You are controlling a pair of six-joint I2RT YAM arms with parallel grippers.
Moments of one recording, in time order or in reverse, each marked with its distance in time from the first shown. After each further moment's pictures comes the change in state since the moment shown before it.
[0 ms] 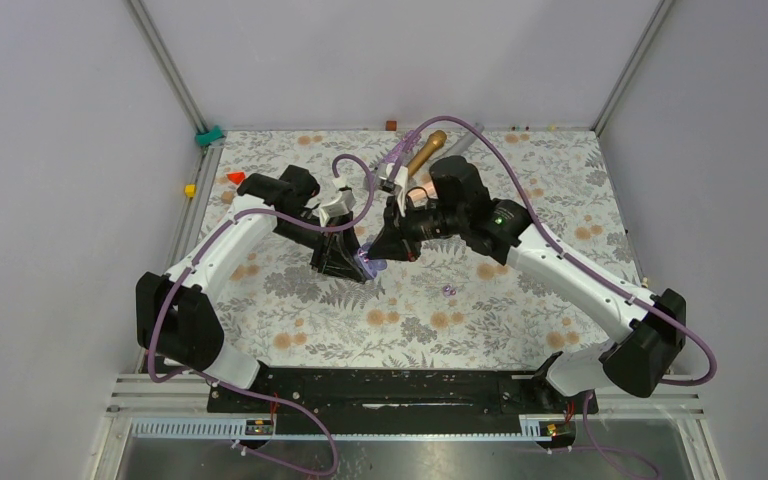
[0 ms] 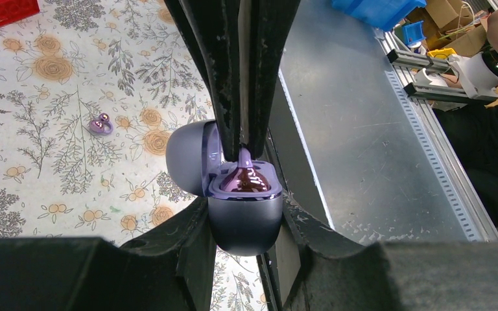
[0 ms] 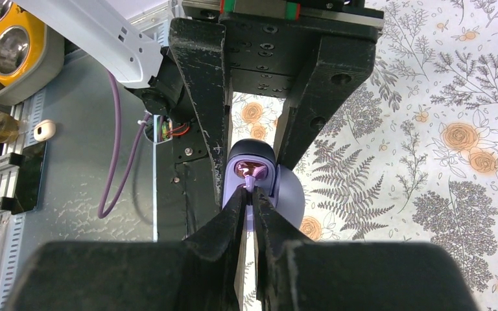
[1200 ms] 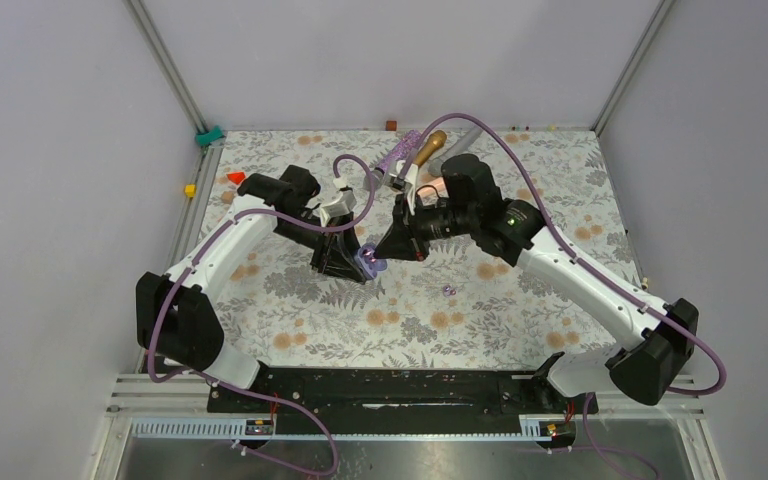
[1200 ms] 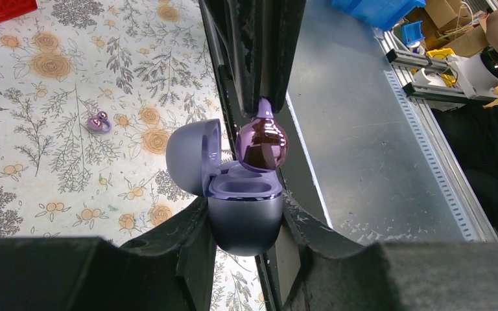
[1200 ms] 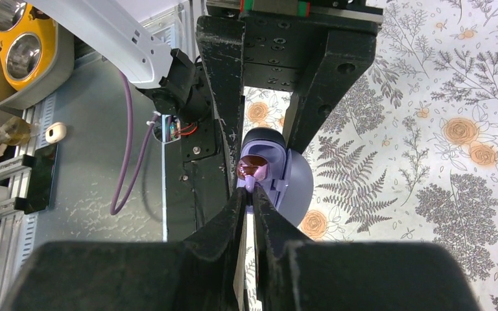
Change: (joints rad) left arm 0.000 0.000 0.000 0.003 -0.005 -0.010; right arm -0.020 -0.046 0.000 -0.037 -0.019 0.018
